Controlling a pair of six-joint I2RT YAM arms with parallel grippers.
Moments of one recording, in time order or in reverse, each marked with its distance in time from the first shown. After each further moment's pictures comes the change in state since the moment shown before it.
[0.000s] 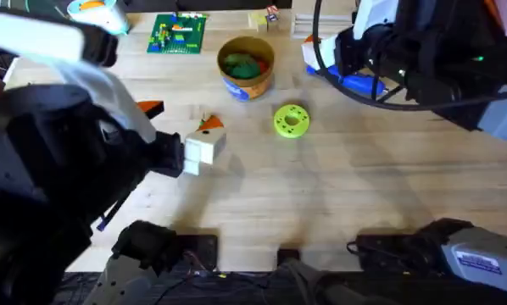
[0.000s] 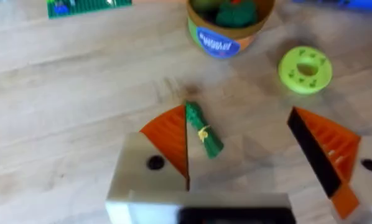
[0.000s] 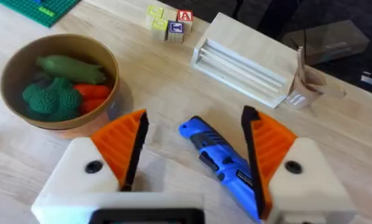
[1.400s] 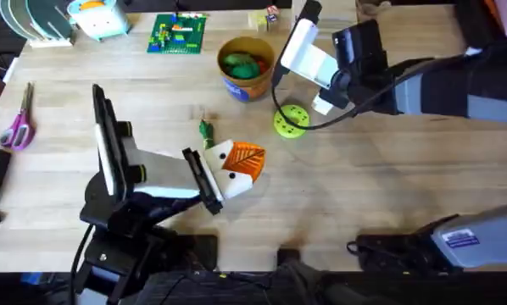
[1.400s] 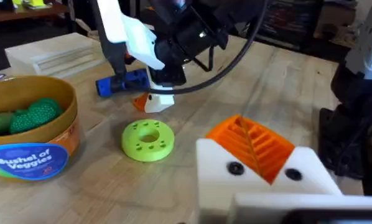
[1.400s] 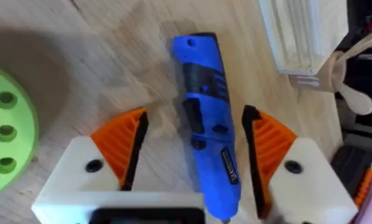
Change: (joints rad) left arm 0.000 -0.451 -0.664 0.738 0.793 -0.027; right arm -0.002 0.391 0.000 0.015 0.228 -0.650
